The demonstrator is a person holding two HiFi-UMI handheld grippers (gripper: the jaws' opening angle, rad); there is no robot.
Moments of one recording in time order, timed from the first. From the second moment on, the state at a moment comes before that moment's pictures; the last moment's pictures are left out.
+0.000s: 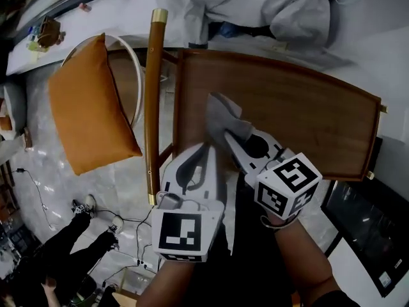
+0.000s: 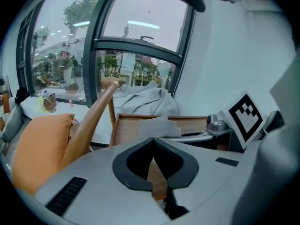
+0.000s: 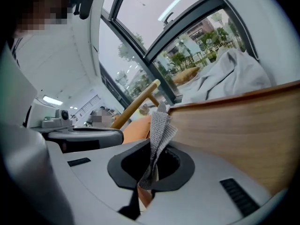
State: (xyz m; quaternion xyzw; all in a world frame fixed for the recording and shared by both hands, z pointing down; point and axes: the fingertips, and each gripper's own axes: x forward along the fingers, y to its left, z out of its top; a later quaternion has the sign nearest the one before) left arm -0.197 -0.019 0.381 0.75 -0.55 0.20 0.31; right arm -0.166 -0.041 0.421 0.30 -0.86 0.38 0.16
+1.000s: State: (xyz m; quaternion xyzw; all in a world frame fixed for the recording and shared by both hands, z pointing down) left arm -0.193 -0.011 0.442 0.73 -0.55 0.24 0.33; right arm -0.152 -0.026 0.479 0.32 -0.83 0.36 0.27
